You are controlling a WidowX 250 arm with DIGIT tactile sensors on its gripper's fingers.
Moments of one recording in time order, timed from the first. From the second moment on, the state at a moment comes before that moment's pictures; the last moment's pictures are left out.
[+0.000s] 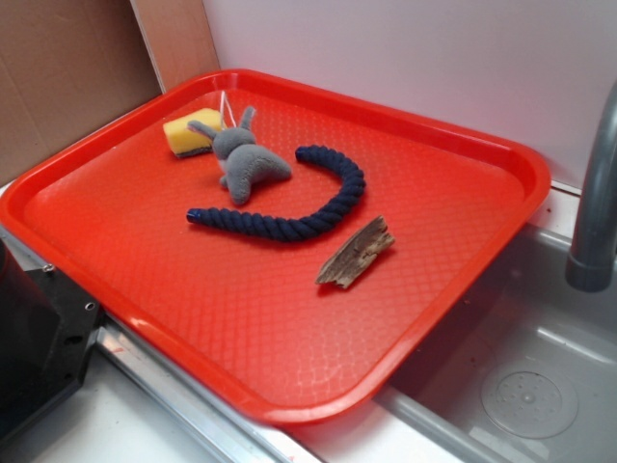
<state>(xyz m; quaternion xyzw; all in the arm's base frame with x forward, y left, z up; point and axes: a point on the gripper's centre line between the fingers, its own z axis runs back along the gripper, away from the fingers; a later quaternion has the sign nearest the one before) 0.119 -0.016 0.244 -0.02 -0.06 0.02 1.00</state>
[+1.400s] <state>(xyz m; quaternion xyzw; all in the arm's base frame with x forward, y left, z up) 0.198 -0.084 0.156 -0.07 -0.10 0.16 0.98</state>
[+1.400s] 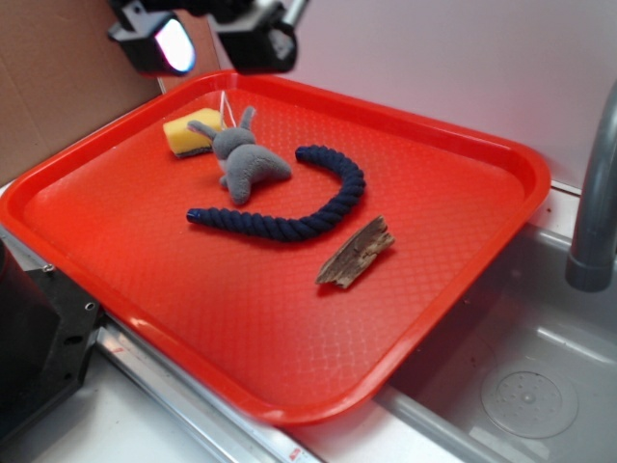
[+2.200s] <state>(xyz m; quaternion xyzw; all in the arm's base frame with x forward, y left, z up) 0.223 -0.129 0.063 -0.06 -0.06 0.14 0.99</state>
